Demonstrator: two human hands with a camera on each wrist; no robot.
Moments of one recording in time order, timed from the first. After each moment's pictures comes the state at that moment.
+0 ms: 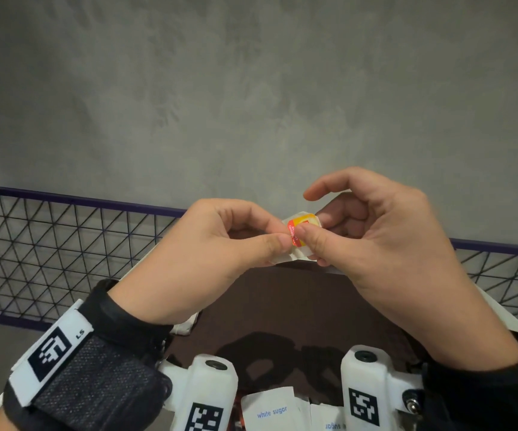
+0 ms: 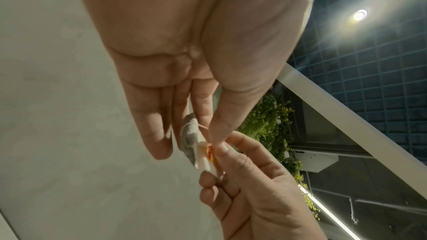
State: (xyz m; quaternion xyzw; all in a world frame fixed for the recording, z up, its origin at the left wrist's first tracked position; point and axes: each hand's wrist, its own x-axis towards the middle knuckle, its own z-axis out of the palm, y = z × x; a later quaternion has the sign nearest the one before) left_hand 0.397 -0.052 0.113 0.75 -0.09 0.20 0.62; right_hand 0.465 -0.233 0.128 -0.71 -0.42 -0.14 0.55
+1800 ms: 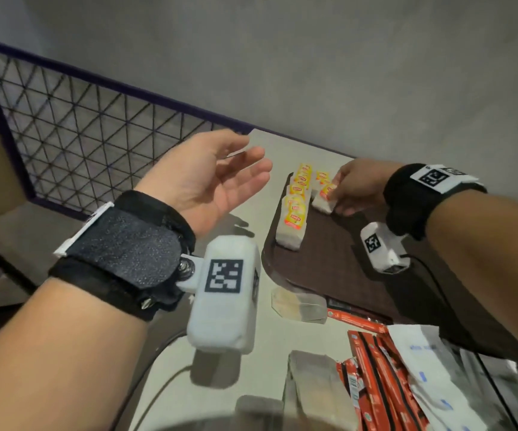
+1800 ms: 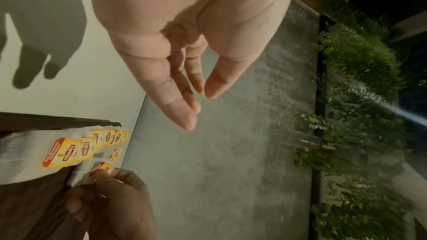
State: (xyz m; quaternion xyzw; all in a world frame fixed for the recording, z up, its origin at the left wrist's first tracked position) left_hand 0.372 0.107 0.027 0.38 0.16 0.18 0.89; right_hand 0.607 -0.039 0.027 -0.93 -0.19 0.20 0.25
